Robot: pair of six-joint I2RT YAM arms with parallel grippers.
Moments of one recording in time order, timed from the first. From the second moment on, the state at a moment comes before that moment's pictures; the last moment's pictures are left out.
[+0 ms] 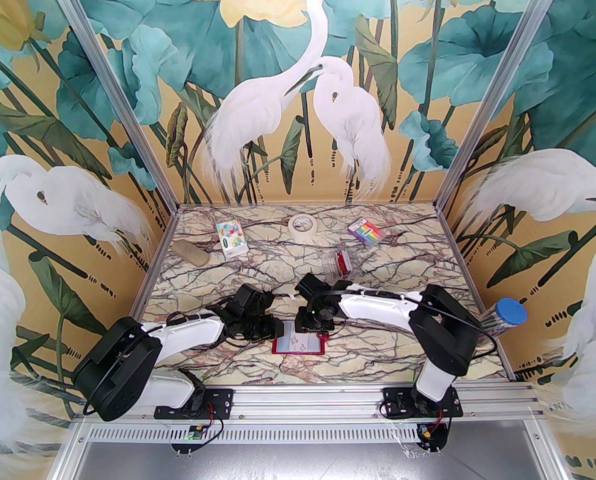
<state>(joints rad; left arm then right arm) -0.60 1.39 0.49 -0.18 0.50 -0.75 0.91 1.76 1.06 -0.56 -0.26 0.85</state>
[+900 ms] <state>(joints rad) -0.60 1.39 0.49 -0.18 0.50 -0.75 0.93 1.80 1.09 -0.57 -0.24 0.86</state>
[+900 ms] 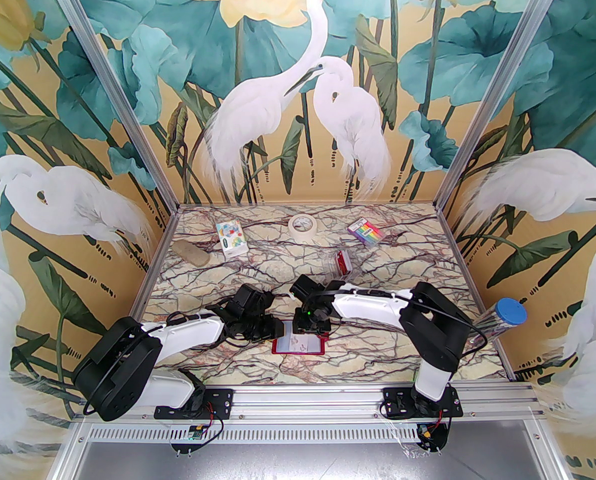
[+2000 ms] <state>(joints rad) -0.60 1.39 0.49 -0.18 0.50 -0.74 0.94 1.77 1.10 -0.60 -0.20 0.86</state>
